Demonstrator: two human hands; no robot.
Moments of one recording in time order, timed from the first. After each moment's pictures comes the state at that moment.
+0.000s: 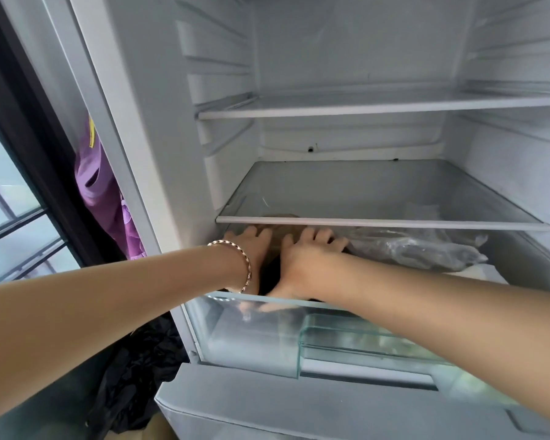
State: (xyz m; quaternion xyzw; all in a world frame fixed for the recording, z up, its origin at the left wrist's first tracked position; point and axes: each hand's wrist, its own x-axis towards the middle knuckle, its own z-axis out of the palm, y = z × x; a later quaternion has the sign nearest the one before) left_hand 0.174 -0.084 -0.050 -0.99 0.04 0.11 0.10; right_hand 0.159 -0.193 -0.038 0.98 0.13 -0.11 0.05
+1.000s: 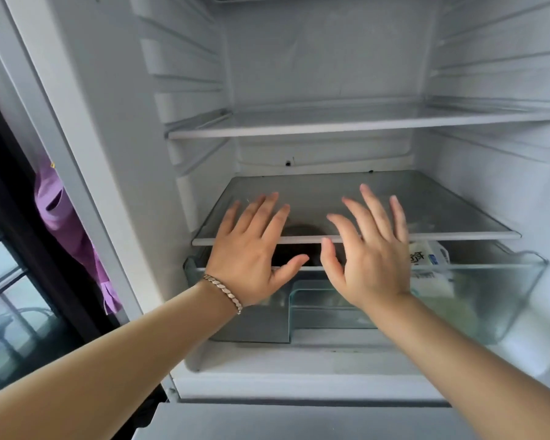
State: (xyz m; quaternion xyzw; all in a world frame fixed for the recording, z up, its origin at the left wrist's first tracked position) left_hand 0.184 -0.103 -0.063 -0.92 0.19 -0.34 0.05; right_hand 0.196 -0.287 -0.087 0.82 0.17 0.54 -0.07
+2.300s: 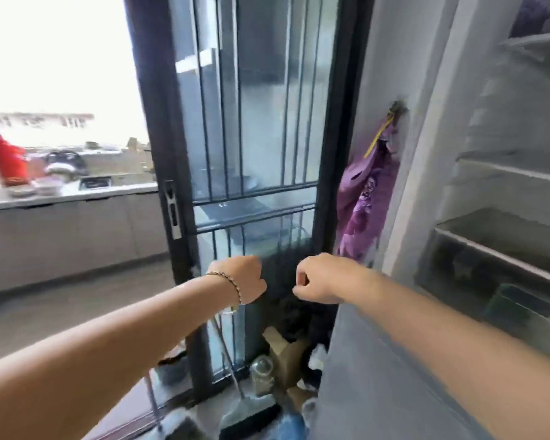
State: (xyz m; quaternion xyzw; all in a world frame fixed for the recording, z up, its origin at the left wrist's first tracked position) left_hand -0.120 -0.043 -0.049 -0.93 -0.37 -0.01 -0.01; right_hand -0.005 -0.149 -0.019 0.81 0.59 -0.04 0.03
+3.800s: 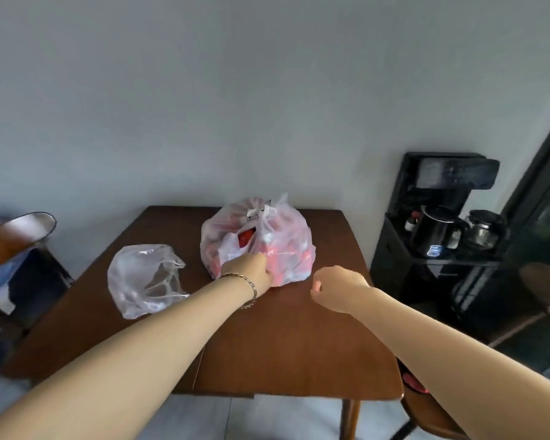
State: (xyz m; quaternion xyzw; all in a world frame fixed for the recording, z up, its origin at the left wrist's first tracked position) left_hand -1.390 -0.623 -0.134 -0.01 -1.00 -0.08 -0.05; right_hand -1.392 -0.455 -0.153 -0.09 0.99 -0.05 0.09
